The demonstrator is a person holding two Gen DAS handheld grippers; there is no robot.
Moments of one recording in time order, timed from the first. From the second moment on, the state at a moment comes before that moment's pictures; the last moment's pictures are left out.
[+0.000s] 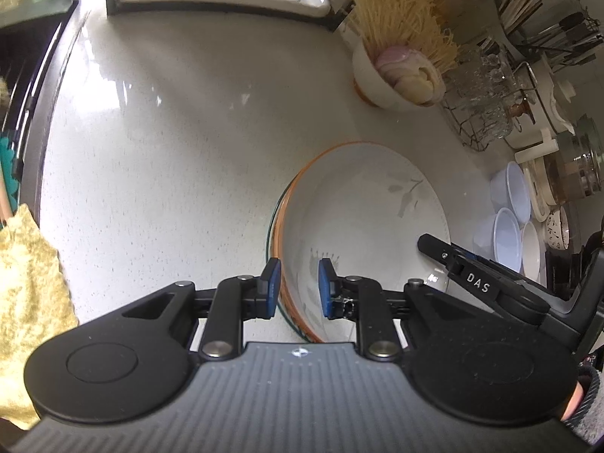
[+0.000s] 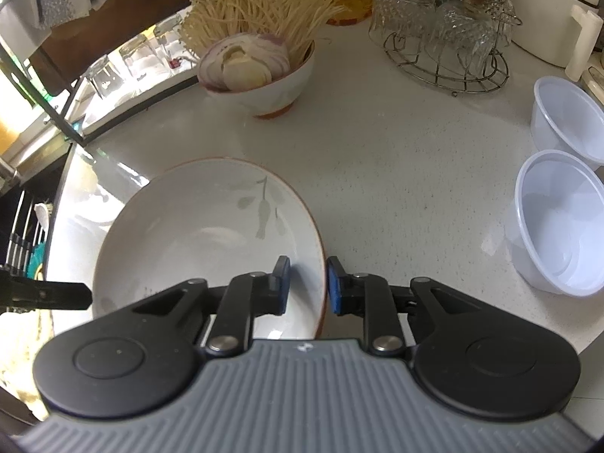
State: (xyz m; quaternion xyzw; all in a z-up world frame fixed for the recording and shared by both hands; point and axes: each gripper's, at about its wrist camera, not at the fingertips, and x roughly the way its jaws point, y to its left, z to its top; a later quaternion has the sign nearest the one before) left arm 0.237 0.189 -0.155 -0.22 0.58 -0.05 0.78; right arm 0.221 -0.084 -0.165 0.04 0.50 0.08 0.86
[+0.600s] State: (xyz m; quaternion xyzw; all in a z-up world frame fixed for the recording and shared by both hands) left arm 0.237 0.158 -0.044 -0.16 0.44 -0.09 0.88; right arm 0.186 -0.096 -0.042 0.08 0.35 0.11 0.93
